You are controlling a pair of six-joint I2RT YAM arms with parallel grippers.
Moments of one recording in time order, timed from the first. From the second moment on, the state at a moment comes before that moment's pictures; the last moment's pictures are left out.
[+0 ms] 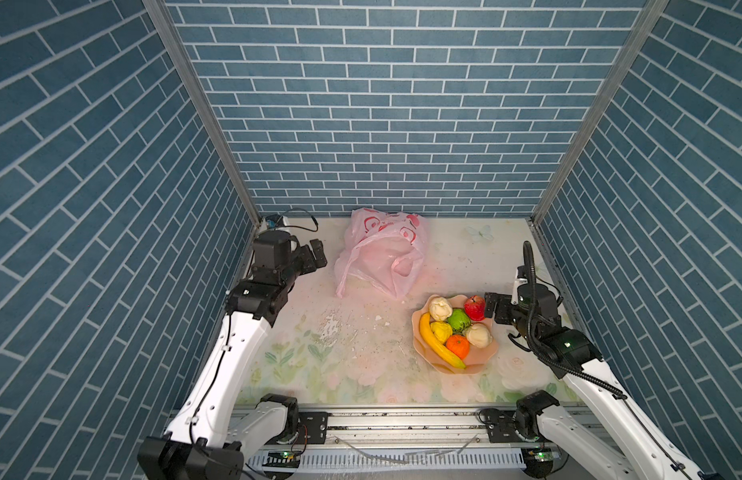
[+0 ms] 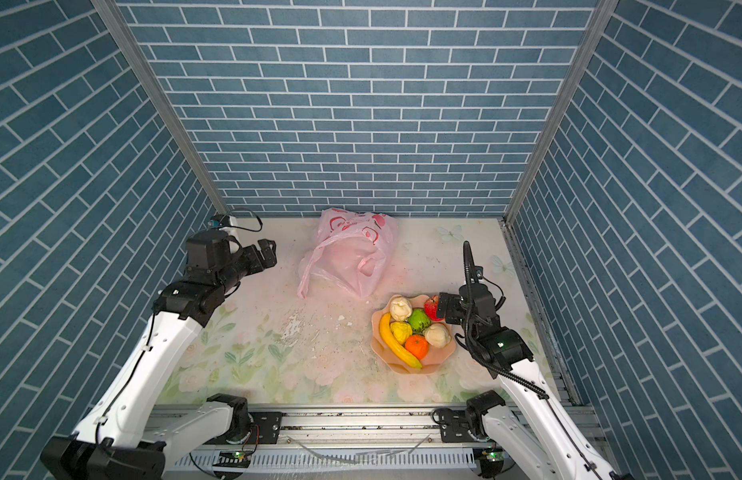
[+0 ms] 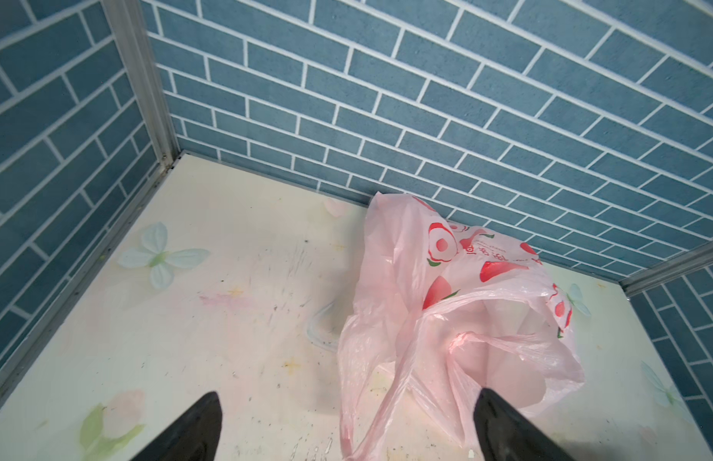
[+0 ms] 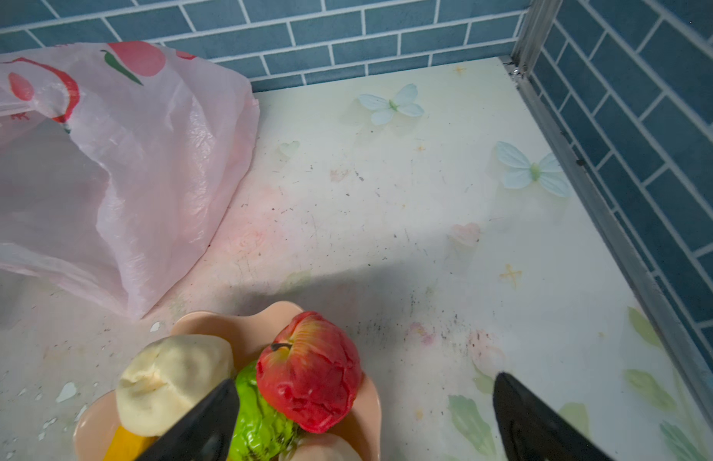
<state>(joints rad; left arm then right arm) -0.17 1.03 1.08 -0.54 -0.11 -0.39 0.41 0.74 0.69 -0.57 0.31 0.32</state>
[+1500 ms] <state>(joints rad) -0.13 1.18 0.39 0.41 -0.40 0.01 0.00 1.22 0.31 0.51 0.36 0.13</state>
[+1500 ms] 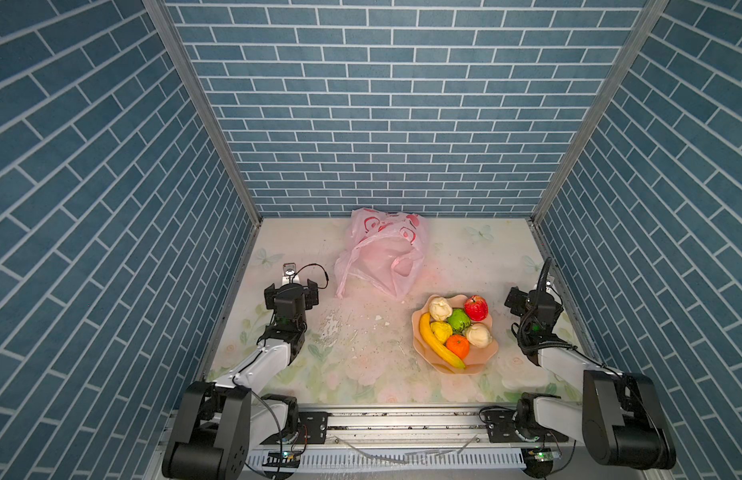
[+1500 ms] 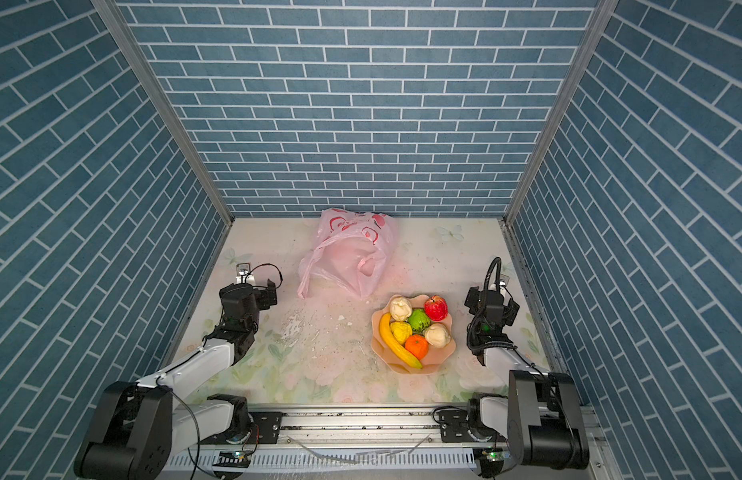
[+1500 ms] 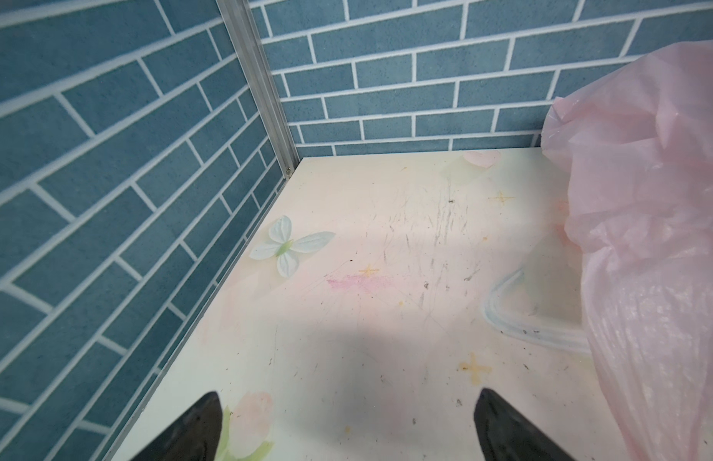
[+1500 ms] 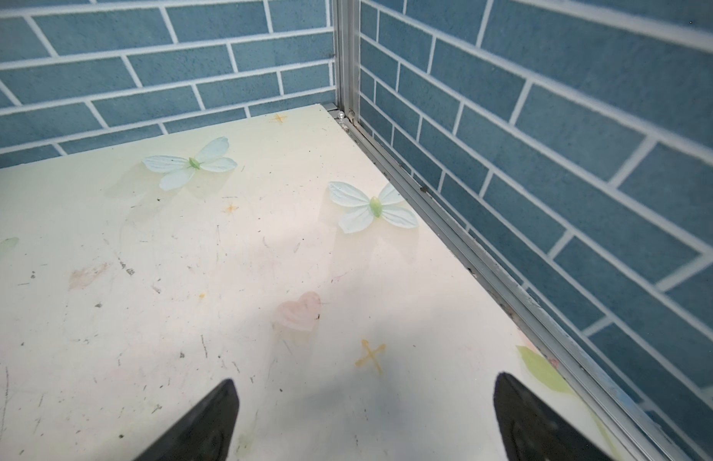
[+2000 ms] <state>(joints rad) -0.04 1.35 0.39 0.57 -0.28 0.03 0.00 1.28 0.31 0.62 0.31 0.10</state>
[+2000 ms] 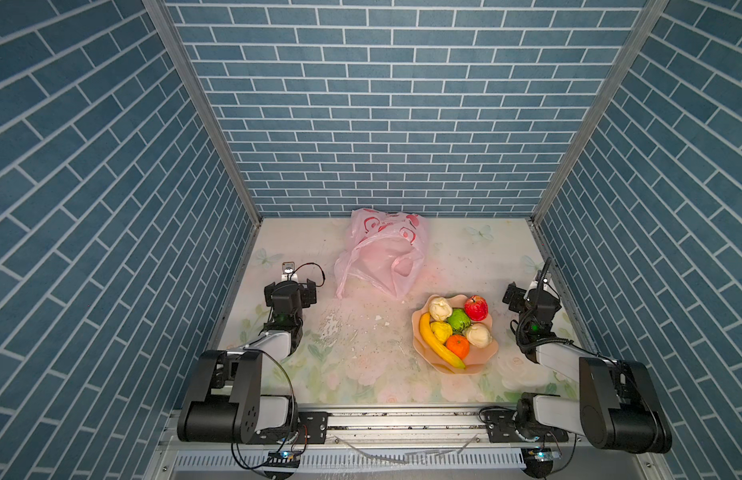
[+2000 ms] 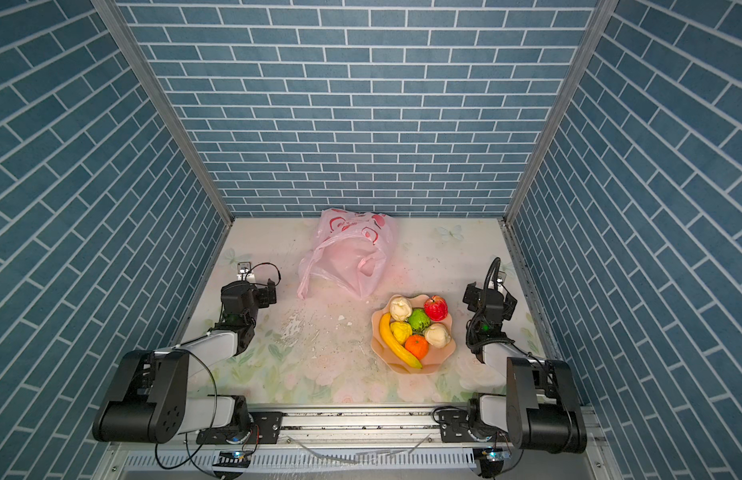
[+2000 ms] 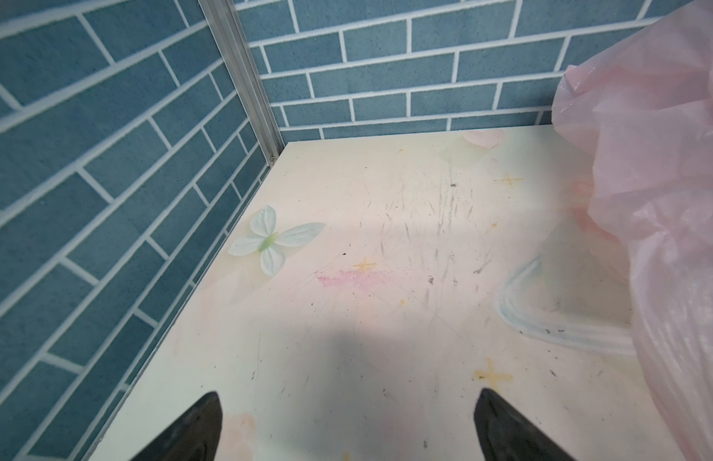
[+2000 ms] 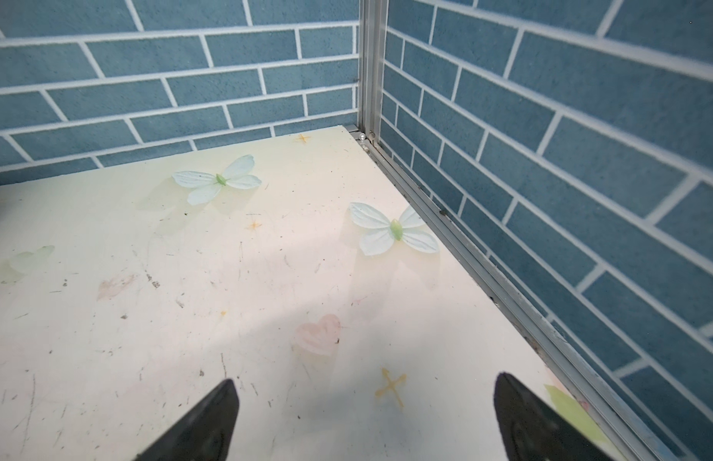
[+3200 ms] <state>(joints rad) -0.02 1.51 0.38 0.77 -0.13 0.03 0.00 1.53 0.30 0.94 0.23 0.06</state>
